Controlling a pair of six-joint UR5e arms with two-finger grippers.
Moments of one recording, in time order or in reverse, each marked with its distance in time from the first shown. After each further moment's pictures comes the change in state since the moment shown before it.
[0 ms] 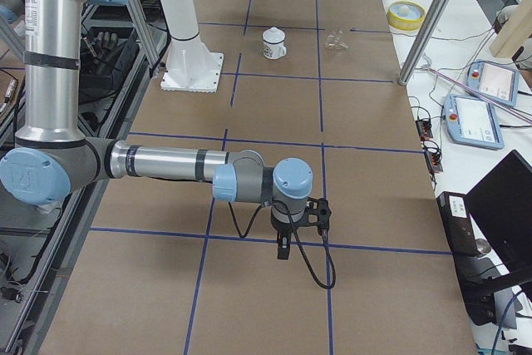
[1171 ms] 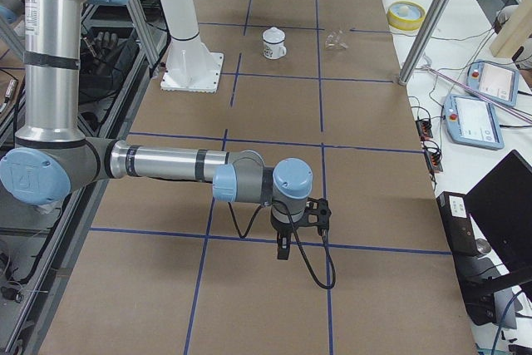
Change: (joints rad) left arm 0.002 -0.025 0.020 0.002 0.010 -0.003; right arm 0.000 0.000 0.000 0.000 0.000 0.000
